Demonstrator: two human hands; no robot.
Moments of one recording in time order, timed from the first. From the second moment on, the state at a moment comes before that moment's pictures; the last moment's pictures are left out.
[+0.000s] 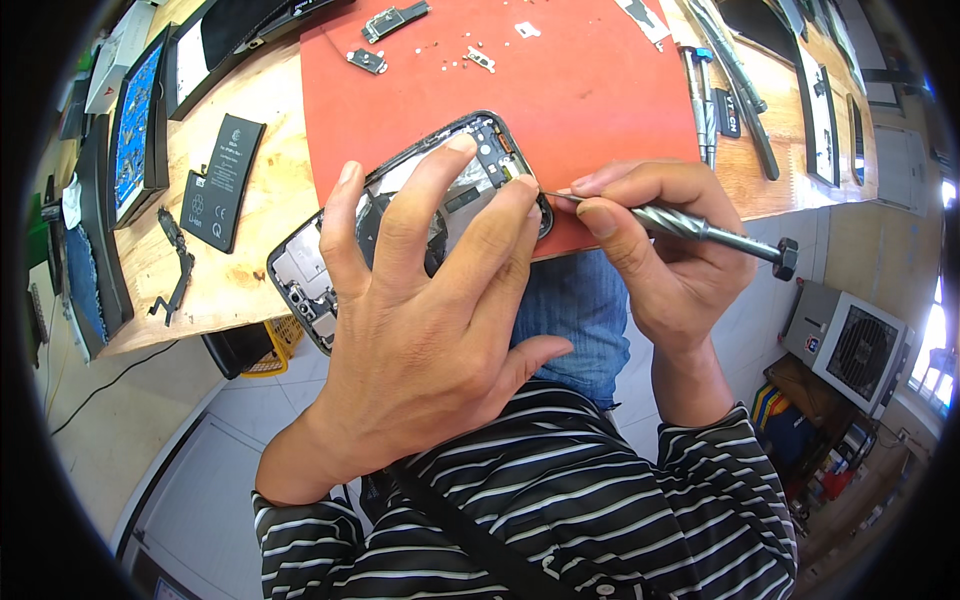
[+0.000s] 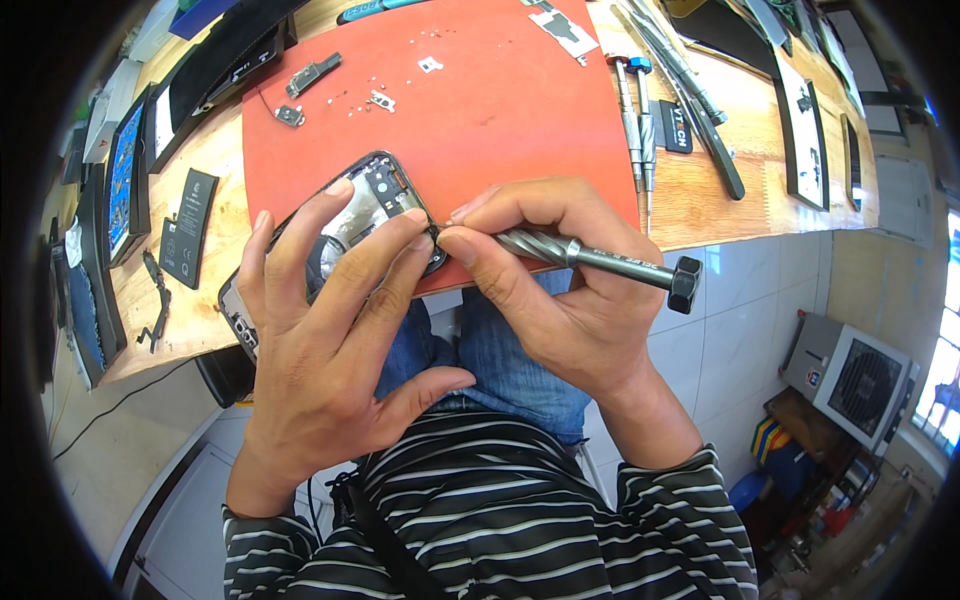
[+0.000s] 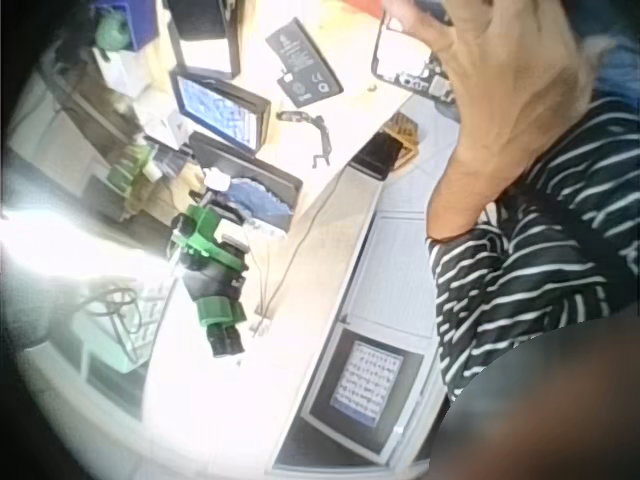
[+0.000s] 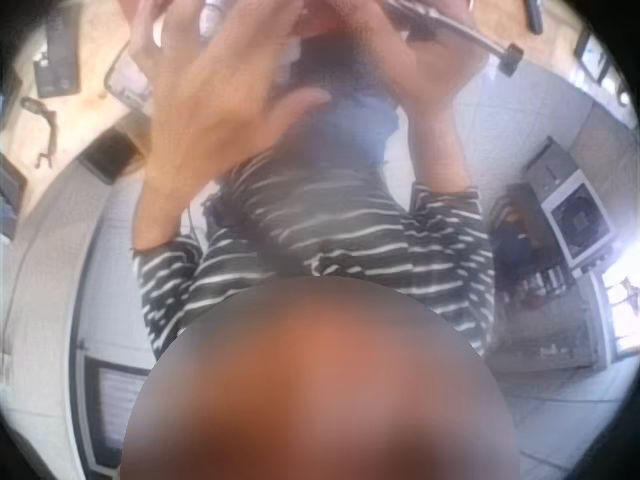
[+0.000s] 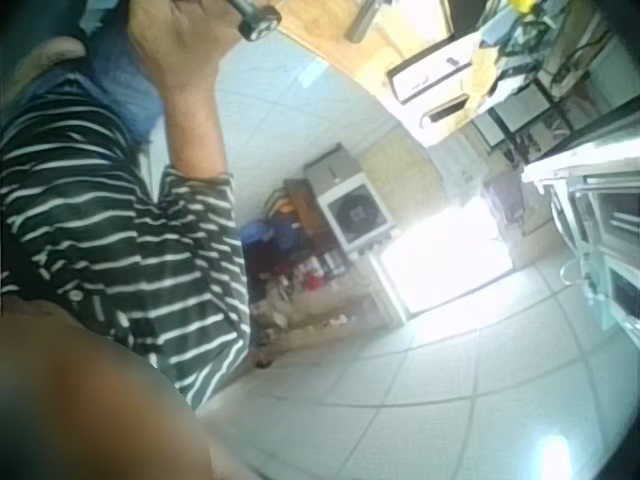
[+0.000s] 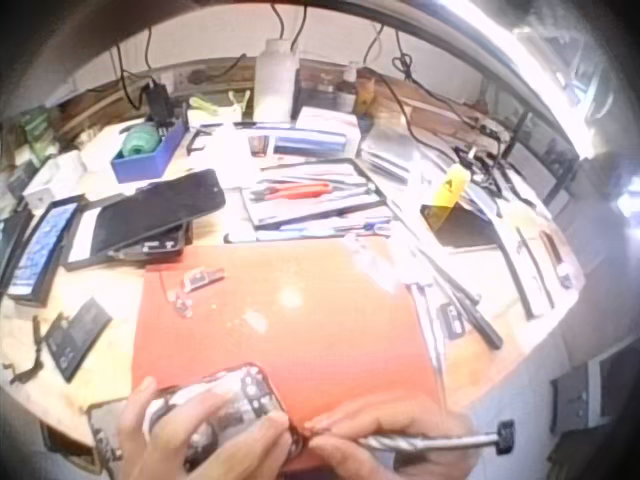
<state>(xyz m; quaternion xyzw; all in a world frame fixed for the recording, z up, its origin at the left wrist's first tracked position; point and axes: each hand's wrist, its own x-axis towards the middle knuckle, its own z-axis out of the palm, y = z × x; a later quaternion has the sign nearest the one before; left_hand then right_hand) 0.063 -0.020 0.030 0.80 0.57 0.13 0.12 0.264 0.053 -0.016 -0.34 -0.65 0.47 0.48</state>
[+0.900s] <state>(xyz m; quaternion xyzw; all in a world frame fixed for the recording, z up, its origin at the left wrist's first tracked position) 0.067 -0.024 0.024 0.81 0.56 0.16 0.07 0.356 0.178 0.032 -0.60 -0.77 0.14 0.17</state>
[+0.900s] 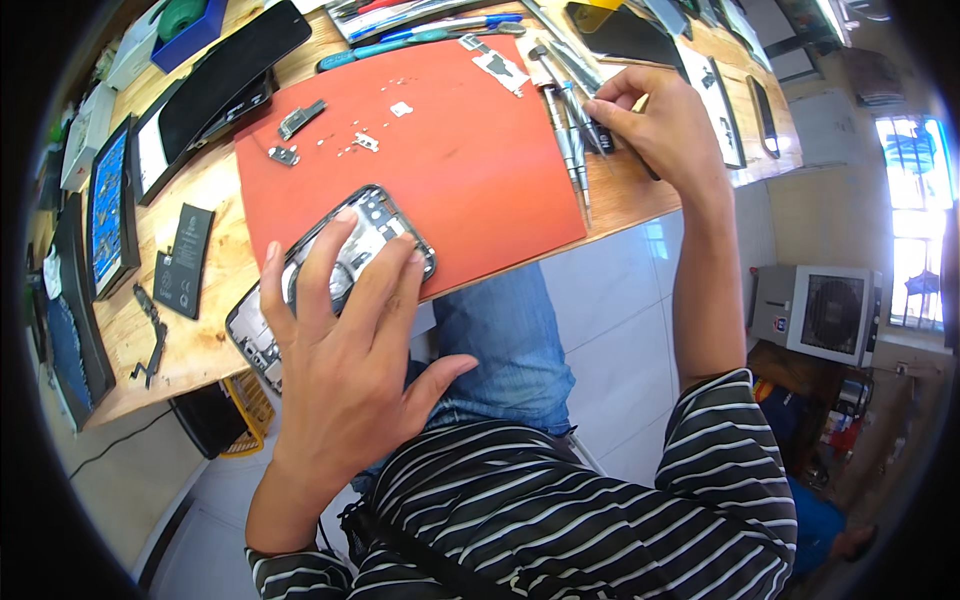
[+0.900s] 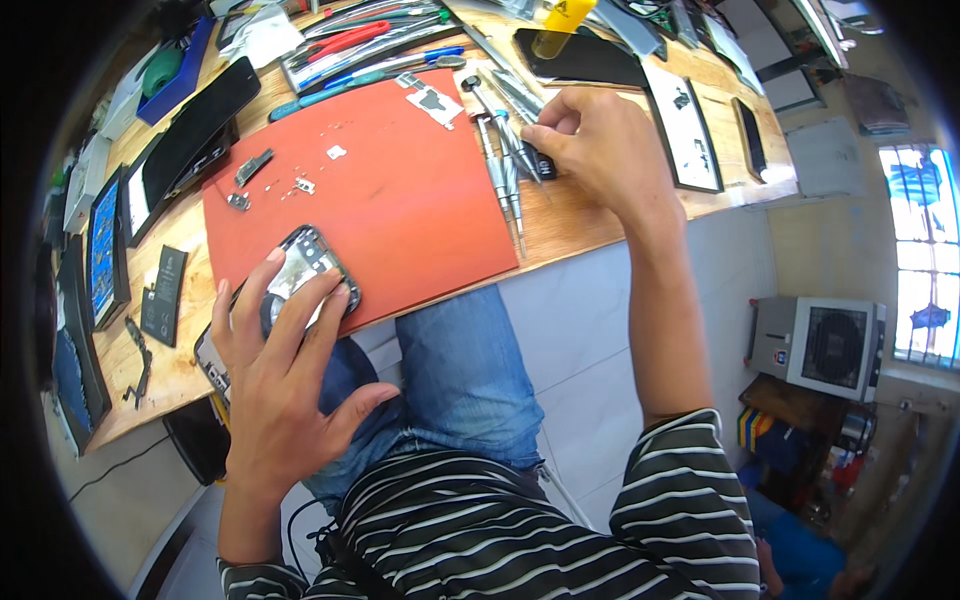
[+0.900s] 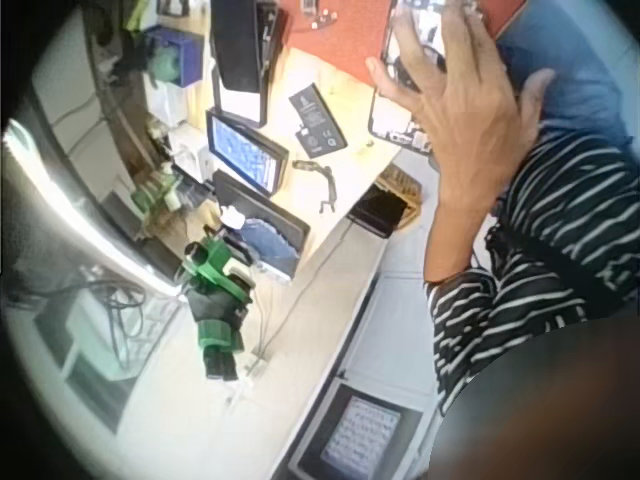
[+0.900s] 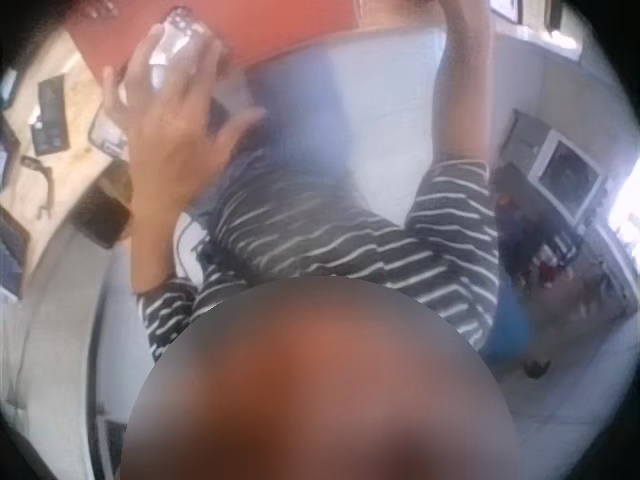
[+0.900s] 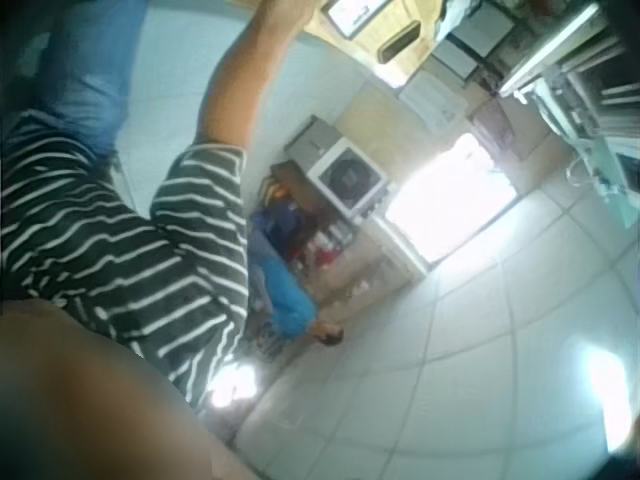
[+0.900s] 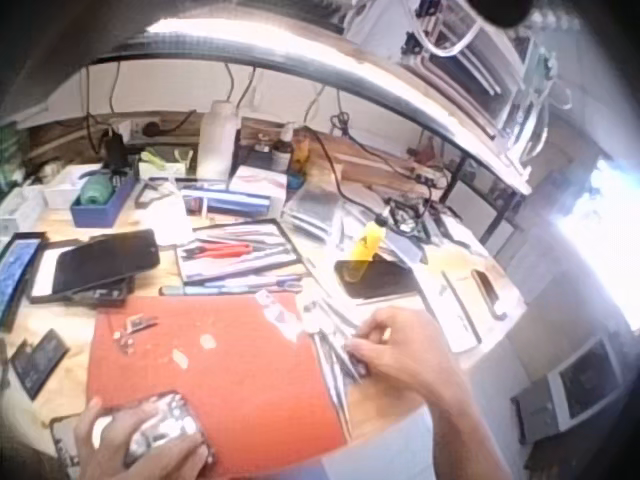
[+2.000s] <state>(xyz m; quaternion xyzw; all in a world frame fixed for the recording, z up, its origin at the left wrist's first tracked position) 0.067 -0.026 0.025 0.78 0.59 0.15 0.12 0.322 0.174 0.020 -0.46 -0.62 0.47 0.43</state>
